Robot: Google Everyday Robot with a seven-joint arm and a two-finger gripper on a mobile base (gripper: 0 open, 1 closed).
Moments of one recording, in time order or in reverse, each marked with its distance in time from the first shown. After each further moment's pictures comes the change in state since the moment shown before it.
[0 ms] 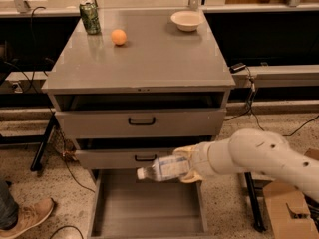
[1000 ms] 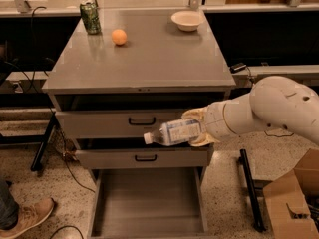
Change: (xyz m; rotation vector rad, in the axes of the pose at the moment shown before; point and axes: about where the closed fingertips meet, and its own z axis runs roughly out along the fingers) arm 0.002 -0.092 -0.087 0.073 0.034 -0.059
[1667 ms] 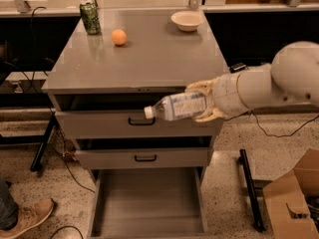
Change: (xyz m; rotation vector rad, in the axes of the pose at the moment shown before) arm -0.003 -0.060 -0.047 0.106 -0.060 -0.047
